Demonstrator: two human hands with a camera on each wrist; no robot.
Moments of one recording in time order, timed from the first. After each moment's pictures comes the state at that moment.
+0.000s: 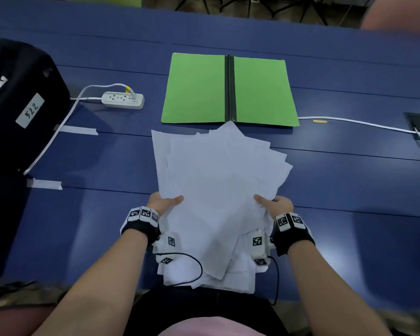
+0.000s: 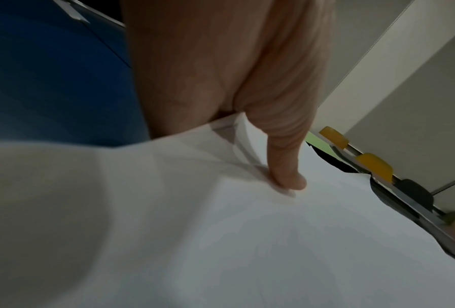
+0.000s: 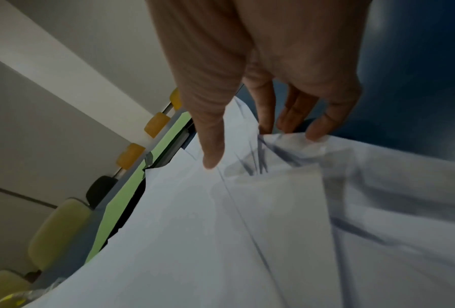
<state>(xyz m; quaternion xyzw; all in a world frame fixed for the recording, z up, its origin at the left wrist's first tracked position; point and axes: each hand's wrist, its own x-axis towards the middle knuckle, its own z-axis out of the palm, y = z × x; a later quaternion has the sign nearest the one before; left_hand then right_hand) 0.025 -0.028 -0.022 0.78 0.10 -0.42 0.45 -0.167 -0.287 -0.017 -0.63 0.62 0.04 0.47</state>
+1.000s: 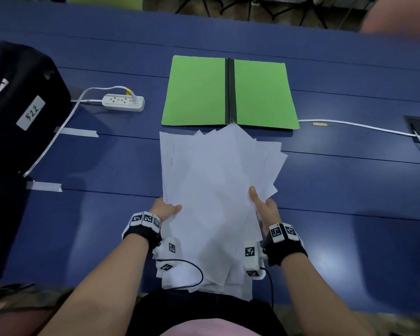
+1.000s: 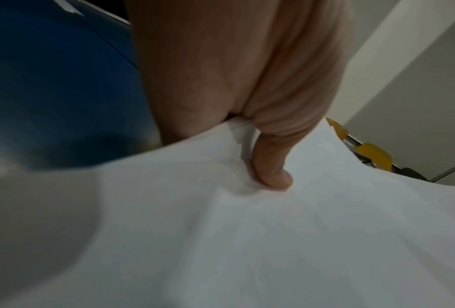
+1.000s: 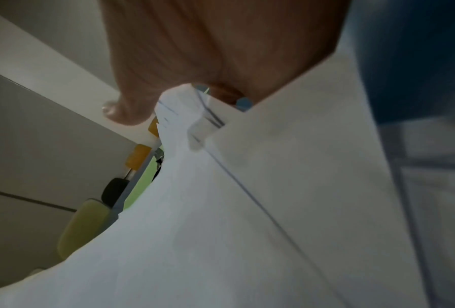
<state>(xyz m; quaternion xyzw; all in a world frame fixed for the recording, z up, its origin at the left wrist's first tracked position) 0.024 -0.027 -0.034 0.80 0.09 -0.45 0.39 -0.158 -0.254 -0.011 -0.53 0.53 -0.06 0.66</state>
